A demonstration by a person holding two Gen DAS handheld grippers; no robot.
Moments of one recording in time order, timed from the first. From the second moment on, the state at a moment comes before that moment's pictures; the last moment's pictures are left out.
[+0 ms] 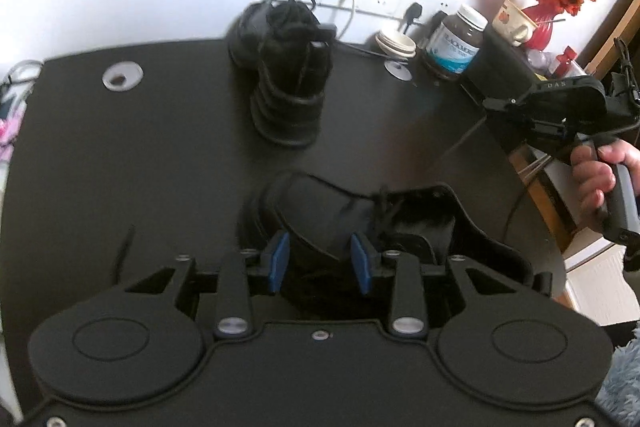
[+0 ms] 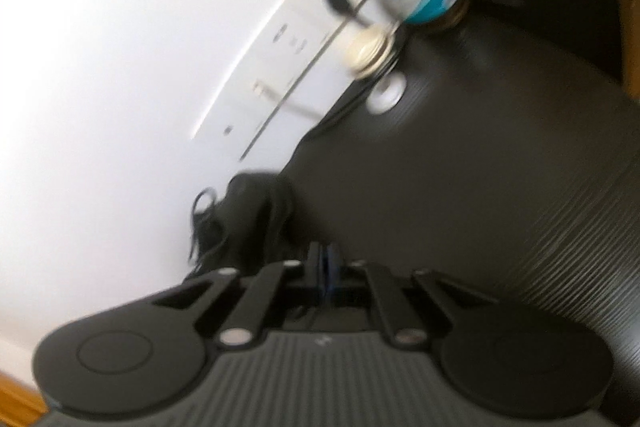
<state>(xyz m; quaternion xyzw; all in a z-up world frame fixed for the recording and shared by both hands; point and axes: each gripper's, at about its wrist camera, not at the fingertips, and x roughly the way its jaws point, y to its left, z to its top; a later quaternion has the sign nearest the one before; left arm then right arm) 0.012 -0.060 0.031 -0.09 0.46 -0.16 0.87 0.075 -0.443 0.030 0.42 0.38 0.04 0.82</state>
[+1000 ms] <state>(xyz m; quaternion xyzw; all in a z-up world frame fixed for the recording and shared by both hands) 0.005 -0.041 0.030 -0.12 0.44 -0.11 0.88 0.081 -0.338 -0.022 0.49 0.53 0.17 0.67</state>
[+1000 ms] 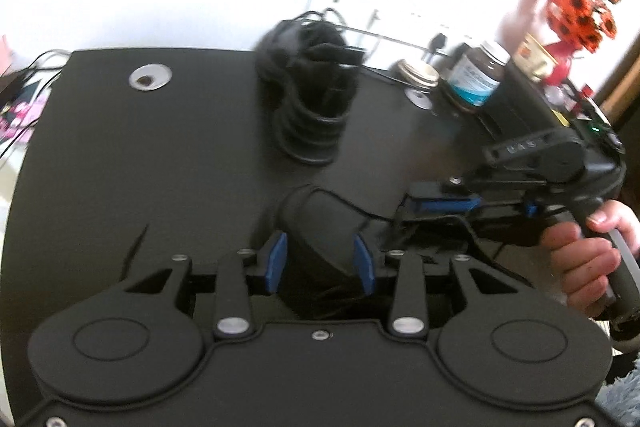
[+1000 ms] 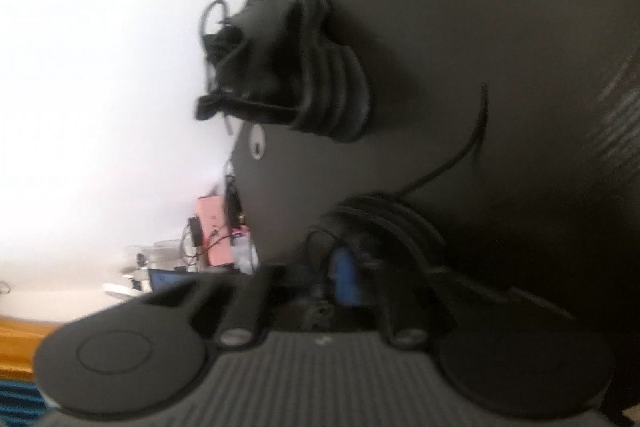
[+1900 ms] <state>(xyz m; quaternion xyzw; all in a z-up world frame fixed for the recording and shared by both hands) -0.009 -0.098 -0.012 0.00 0.46 -0.16 0.87 0.069 -0.430 0.002 0.50 0.41 0.06 0.76</state>
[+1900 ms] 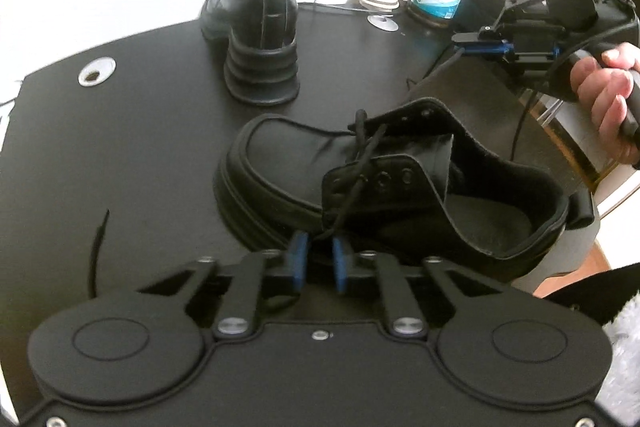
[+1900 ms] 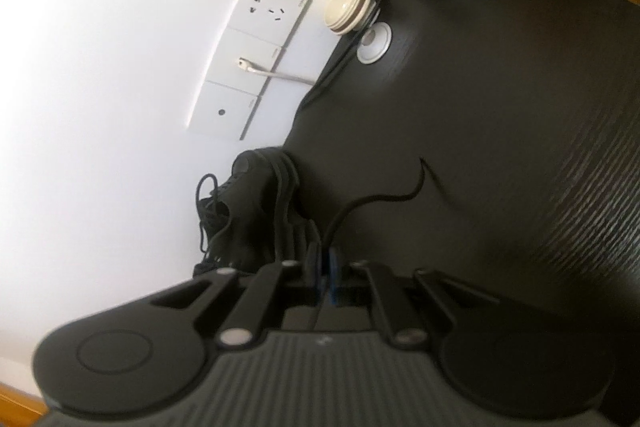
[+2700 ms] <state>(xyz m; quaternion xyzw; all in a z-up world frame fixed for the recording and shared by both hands) -0.034 -0.064 0.039 -0.15 0.39 -0.23 0.88 0.075 -0.427 0.007 0.49 0.40 0.06 0.77</state>
